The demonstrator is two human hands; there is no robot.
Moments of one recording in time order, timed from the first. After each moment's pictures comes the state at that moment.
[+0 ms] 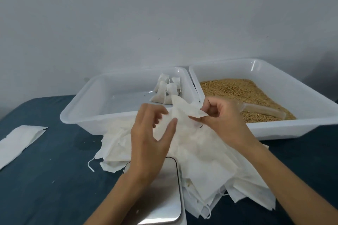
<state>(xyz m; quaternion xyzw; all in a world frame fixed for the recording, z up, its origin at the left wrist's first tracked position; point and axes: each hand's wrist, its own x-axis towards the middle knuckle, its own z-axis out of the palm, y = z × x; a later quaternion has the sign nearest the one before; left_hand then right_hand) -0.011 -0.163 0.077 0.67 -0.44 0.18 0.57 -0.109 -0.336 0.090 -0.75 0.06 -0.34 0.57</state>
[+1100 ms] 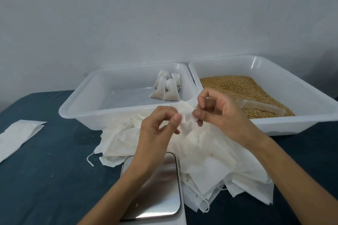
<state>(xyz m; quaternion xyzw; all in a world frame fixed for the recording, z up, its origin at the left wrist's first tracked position) -0.016 -0.169 0.077 0.59 -0.40 -0.12 0.69 -0.122 -0.338 0.101 -0.75 -0.01 -0.25 0.61</state>
